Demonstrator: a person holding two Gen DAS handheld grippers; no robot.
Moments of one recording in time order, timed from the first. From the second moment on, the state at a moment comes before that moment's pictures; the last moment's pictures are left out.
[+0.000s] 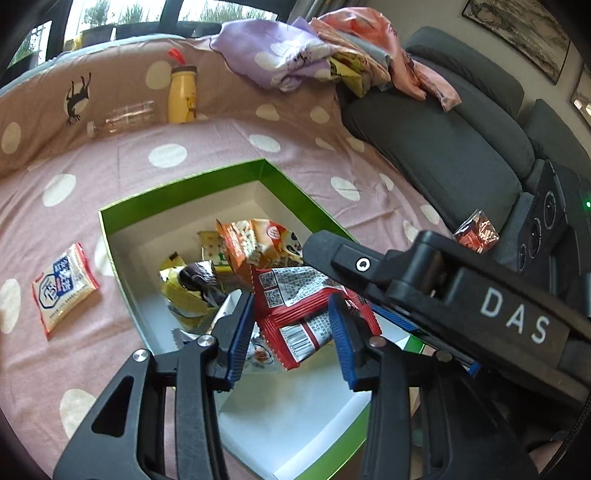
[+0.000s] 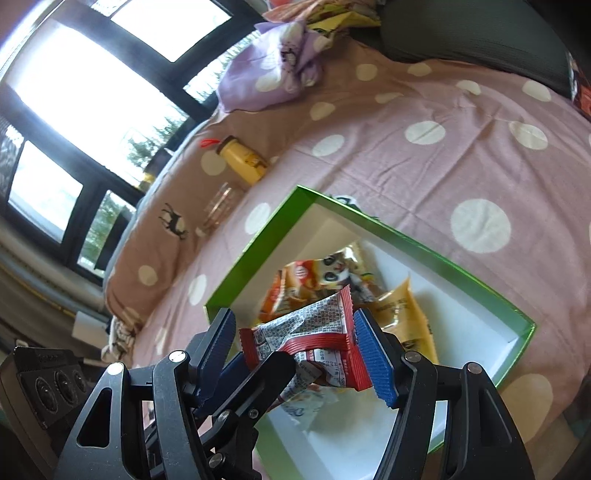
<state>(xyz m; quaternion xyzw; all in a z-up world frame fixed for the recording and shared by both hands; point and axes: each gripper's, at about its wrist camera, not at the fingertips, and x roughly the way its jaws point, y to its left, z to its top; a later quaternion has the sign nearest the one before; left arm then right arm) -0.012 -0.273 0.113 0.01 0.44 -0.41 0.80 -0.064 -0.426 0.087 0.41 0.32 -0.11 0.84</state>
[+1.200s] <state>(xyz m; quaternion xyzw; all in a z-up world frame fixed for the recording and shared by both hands) -0.003 -0.275 0.093 0.02 0.48 -0.39 0.78 -0.052 -0.435 0.065 0.40 0.38 -0.19 0.81</state>
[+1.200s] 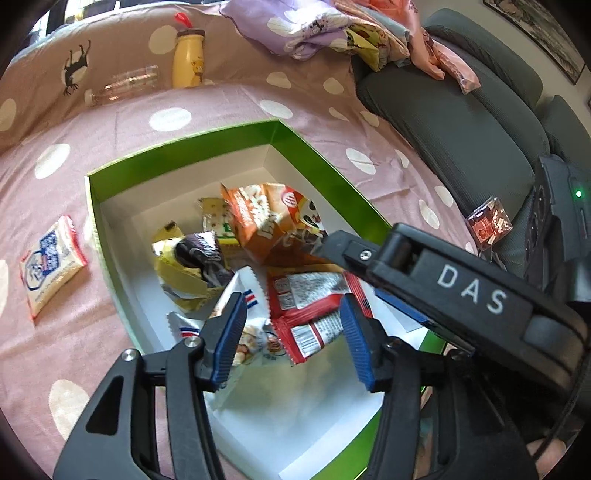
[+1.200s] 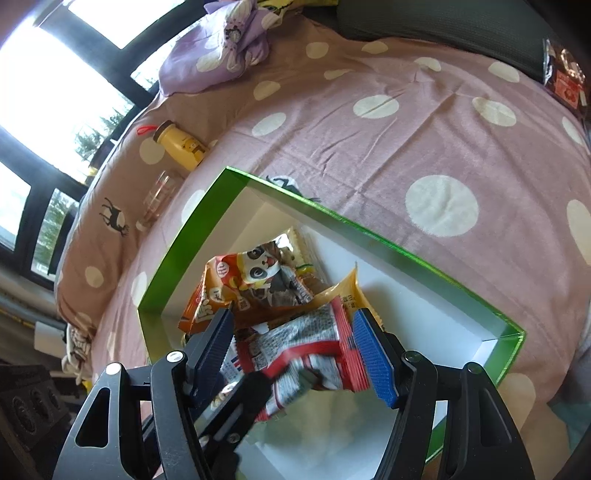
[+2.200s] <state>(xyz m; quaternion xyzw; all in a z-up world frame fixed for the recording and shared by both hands) 0.017 0.009 0.092 -0.13 0.43 -0.09 0.89 -0.024 -0.305 0.135 0.27 0.32 -0.06 0.91</state>
